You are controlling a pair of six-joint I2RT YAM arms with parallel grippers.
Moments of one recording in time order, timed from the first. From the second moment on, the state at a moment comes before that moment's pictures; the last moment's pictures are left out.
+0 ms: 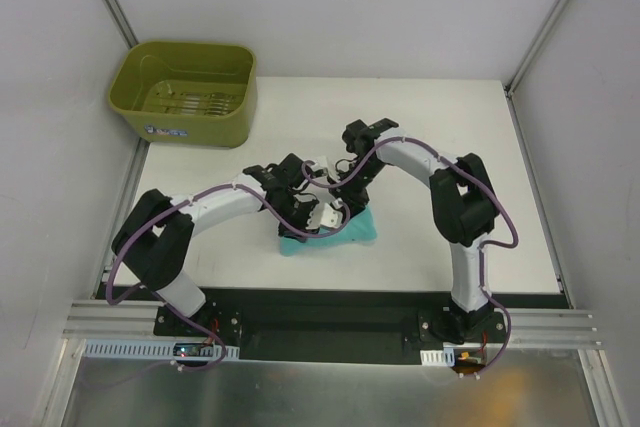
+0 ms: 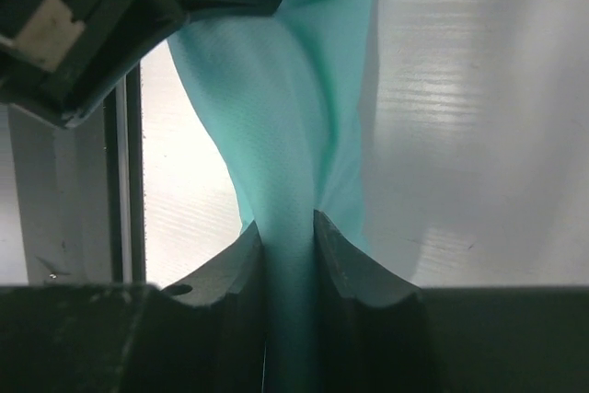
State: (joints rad) left arm -0.70 1.60 1.00 -0.69 0.56 0.98; right arm 0.60 2.05 1.60 -1.17 -0.76 -0.98
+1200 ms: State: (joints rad) left arm -0.61 1.61 1.32 -1.05 0.68 0.81; right arm 0.14 1.87 1.78 -1.30 -0.71 -0.76
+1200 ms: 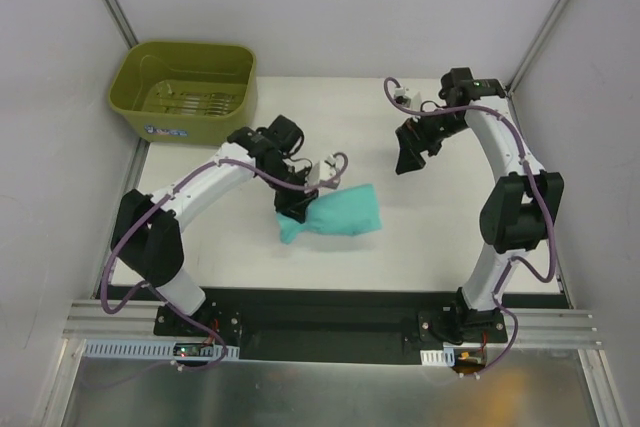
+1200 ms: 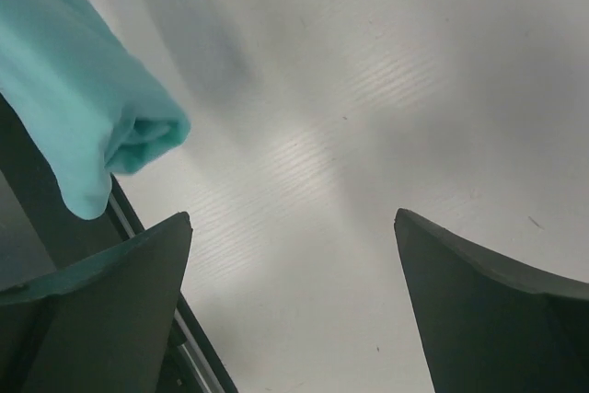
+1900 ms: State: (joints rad) left arm -0.17 1.92 2.21 -1.03 0.43 0.42; right arm 0.11 1.90 1.72 -1.21 -0.62 -0.49
